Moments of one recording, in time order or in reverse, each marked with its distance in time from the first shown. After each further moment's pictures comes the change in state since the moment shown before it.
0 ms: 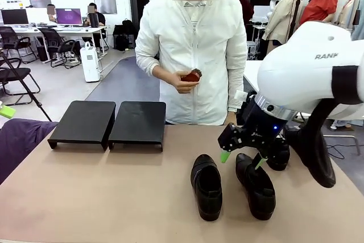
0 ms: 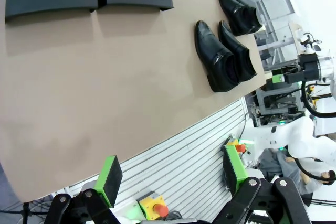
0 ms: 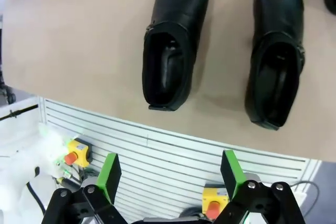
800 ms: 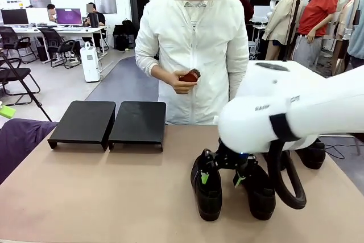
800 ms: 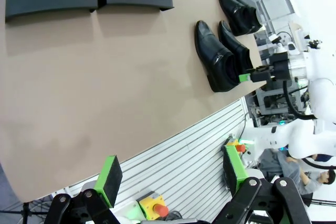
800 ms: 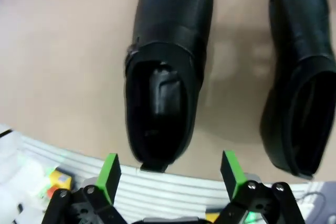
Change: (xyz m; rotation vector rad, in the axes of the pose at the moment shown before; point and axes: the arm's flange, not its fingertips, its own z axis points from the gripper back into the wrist) left arm 0.000 0.000 0.000 0.000 0.000 0.000; right arm 0.020 0.023 -0.111 -0.130 0.010 -0.044
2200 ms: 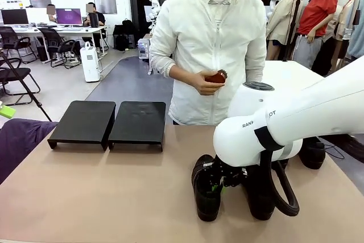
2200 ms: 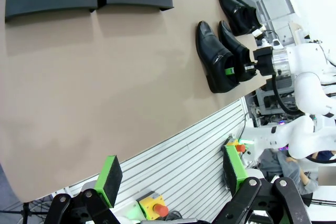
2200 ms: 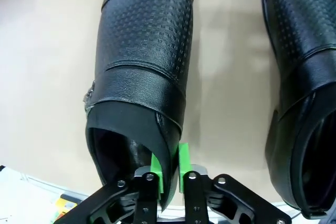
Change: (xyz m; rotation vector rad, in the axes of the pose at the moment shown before) left arm 0.000 0.000 0.000 0.000 0.000 0.000; right arm 0.021 -0.010 -0.043 -0.018 0.008 -0.124
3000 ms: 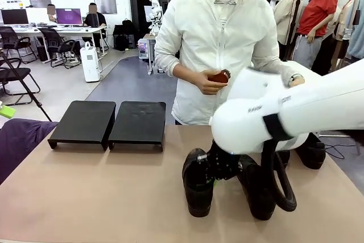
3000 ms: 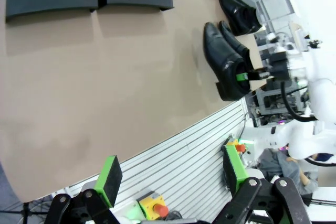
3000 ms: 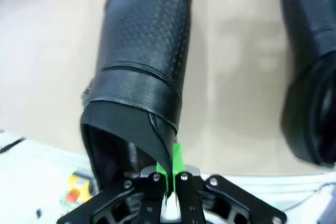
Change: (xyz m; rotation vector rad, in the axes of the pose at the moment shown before) left arm 0.000 0.000 0.000 0.000 0.000 0.000; right arm -0.035 0.027 0.069 0.076 -0.005 0.073
